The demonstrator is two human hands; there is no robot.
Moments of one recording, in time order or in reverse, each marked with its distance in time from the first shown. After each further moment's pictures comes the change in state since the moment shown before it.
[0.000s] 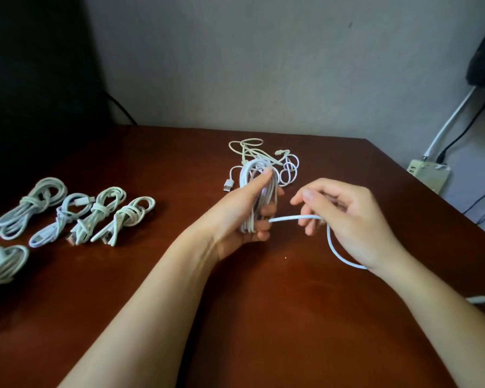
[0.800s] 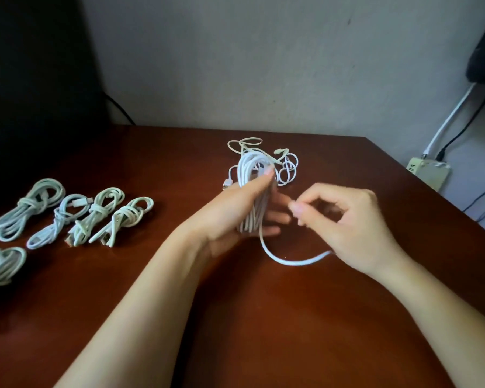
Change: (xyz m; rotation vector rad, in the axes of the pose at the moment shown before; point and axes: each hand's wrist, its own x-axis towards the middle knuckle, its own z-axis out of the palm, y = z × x) left_hand -0.003 0.003 0.000 0.114 0.018 0.080; right_hand -0.004 0.002 0.000 -0.289 0.036 -0.250
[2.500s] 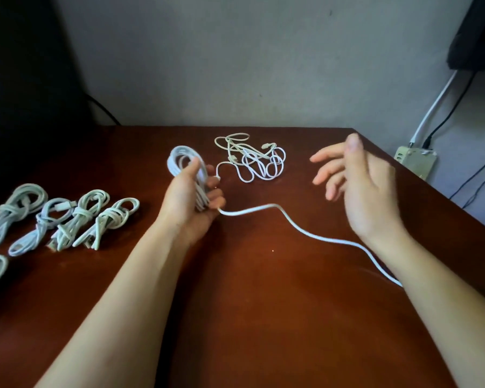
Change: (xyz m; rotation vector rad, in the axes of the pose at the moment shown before) left_hand 0.010 0.000 -0.024 -0.603 0.393 0.053; right_hand 0.014 0.019 -0.014 0.129 0.359 0.220
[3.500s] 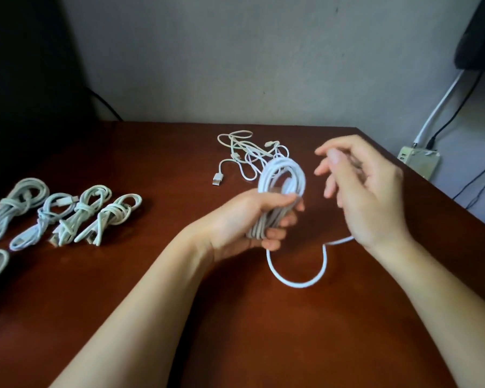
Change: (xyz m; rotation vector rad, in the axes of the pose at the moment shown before) left_hand -0.026 -0.027 0.022 0.574 -0.668 -0.251; right_hand -0.010 -0.010 0.000 -0.088 -0.038 -0.188
